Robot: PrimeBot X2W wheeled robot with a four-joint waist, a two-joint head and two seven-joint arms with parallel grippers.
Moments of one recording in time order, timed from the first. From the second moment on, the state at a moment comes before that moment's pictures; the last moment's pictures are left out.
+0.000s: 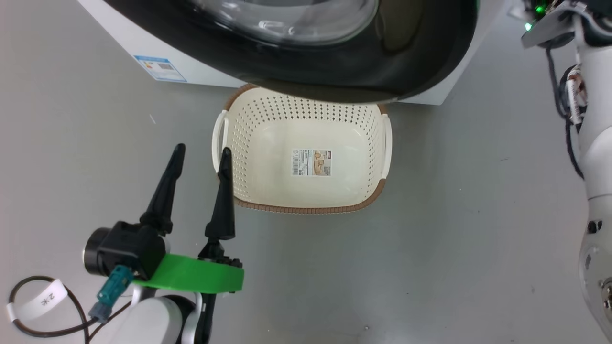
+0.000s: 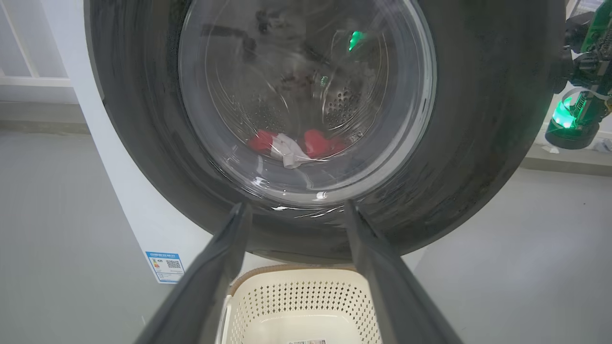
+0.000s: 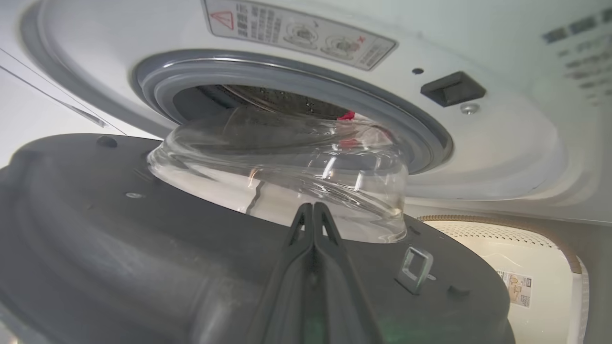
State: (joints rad) left arm -0.37 0.18 -0.37 0.02 -0.40 0.24 -0.23; right arm -1.25 -0.09 -0.10 0.84 1.15 0.12 0.83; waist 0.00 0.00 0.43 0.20
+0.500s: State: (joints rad) left arm -0.32 0.21 -0.35 -0.03 -0.40 0.28 -0.21; right arm -1.12 -0.08 -0.02 0.78 1.24 0.12 0.85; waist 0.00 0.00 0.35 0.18
